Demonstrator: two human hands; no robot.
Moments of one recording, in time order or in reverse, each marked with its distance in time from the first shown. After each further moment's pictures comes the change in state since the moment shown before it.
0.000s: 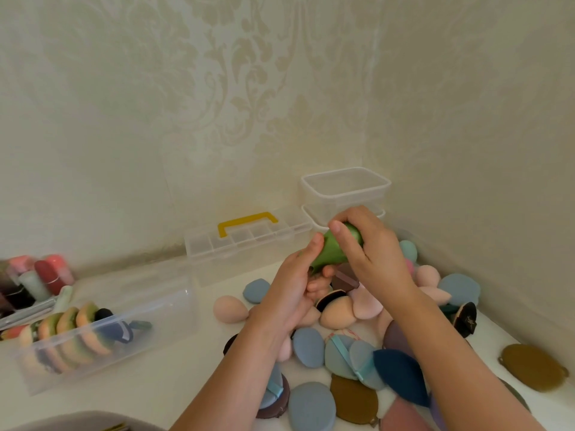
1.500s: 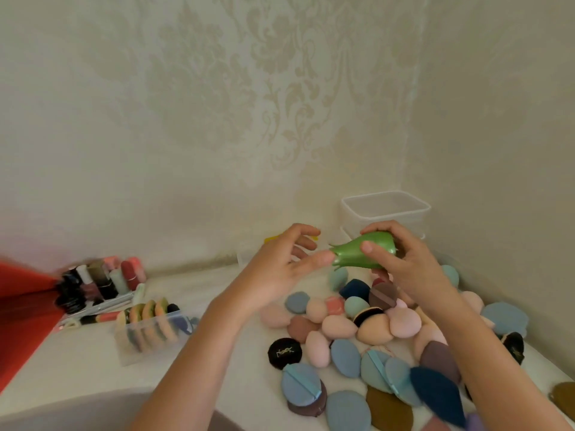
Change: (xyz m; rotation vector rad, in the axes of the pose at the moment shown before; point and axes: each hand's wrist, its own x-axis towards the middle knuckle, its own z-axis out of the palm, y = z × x) left_hand -0.050 0.088 -0.028 1.147 0.180 0.289; right_hand 0.010 -0.027 -0.016 0.574 -0.186 0.316
